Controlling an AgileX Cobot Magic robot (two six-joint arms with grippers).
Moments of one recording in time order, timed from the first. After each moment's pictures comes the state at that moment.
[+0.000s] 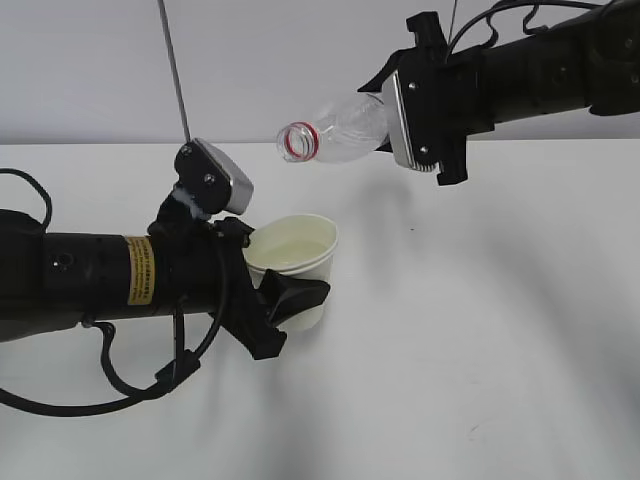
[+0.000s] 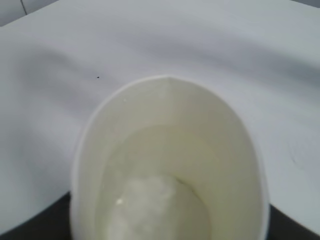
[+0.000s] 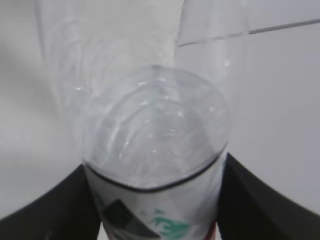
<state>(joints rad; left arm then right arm) -0.51 1.76 -0.71 0.87 -0.65 -0.57 0.24 1.82 -1.30 -1.79 -0.40 0.17</state>
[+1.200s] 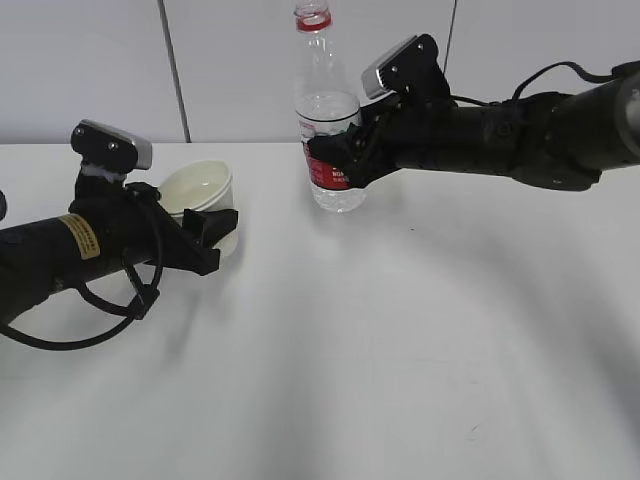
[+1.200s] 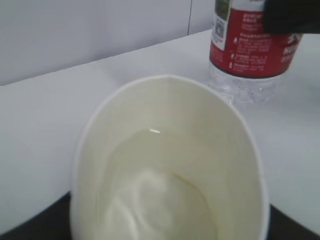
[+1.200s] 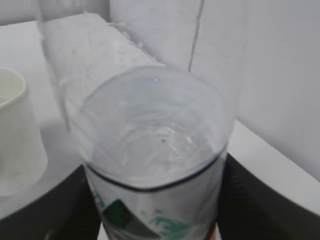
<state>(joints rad) -0.28 1.89 -0.71 0.50 -0.84 -0.32 0.24 2.06 -1.30 -1.06 -0.65 0.62</state>
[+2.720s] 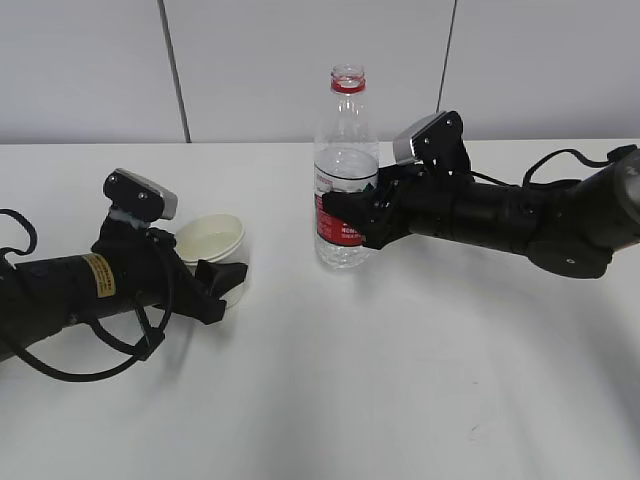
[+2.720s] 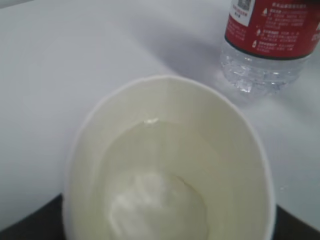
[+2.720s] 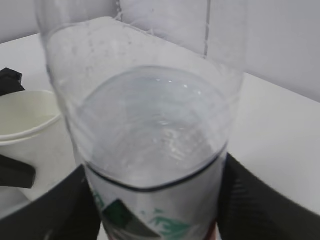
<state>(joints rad) -0.27 2.01 -0.72 0.60 -0.81 -0.31 0.21 2.12 -1.08 -0.88 -0.90 0.46</state>
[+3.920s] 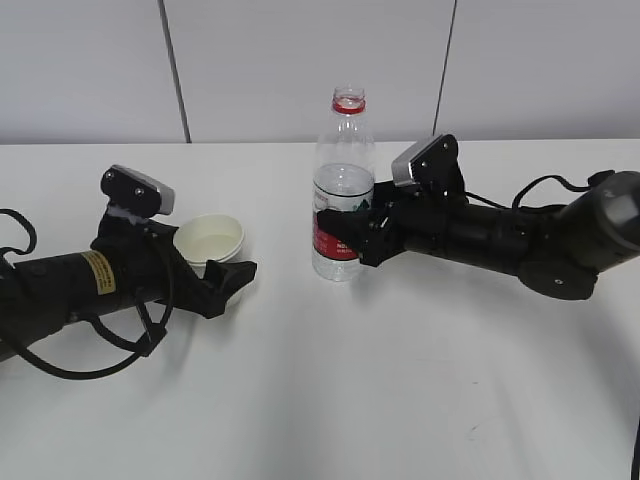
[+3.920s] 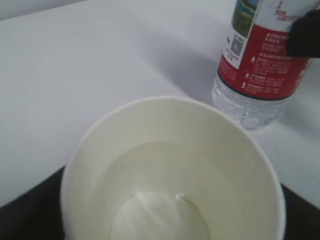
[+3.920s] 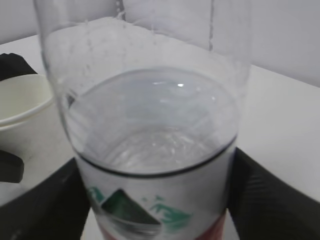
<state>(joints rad) -0.27 2.01 -0.72 0.58 -0.85 -0.31 0.21 2.20 -1.08 -0.84 -0.97 0.40</state>
